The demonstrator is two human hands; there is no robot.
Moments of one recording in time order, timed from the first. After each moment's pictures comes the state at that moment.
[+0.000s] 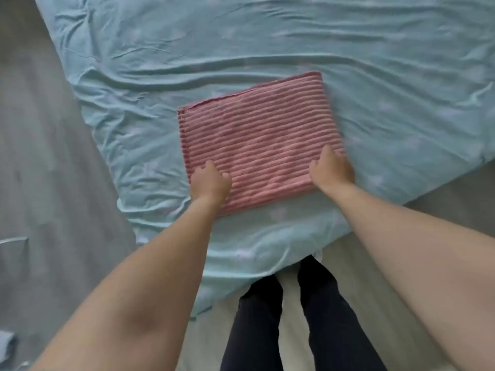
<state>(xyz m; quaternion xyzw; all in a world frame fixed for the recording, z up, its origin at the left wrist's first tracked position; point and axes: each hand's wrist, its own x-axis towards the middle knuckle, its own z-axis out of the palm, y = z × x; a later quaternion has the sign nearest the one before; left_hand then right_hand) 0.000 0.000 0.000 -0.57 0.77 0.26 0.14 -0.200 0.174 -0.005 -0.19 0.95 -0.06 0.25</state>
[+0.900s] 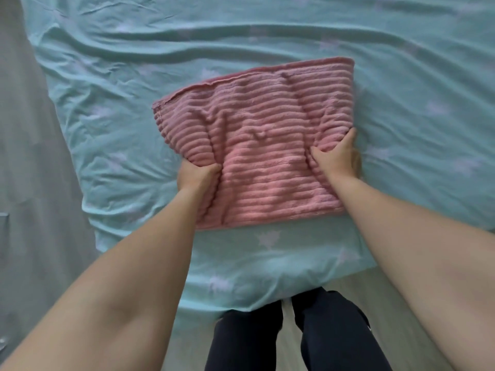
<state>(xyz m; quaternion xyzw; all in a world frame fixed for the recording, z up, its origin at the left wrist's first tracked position) -0.043 -0.029 -0.119 -0.70 0.57 0.42 -0.02 -0.280 0.139 -0.144 -0.08 0.94 -0.20 0.25</state>
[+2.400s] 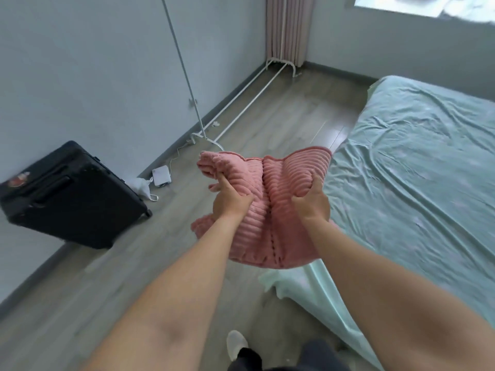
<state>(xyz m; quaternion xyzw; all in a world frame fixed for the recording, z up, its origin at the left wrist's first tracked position) 0.513 0.113 0.353 -0.86 0.40 0.24 -0.21 0.330 0.077 0.336 -0.55 0.74 -0.21 0.32</state>
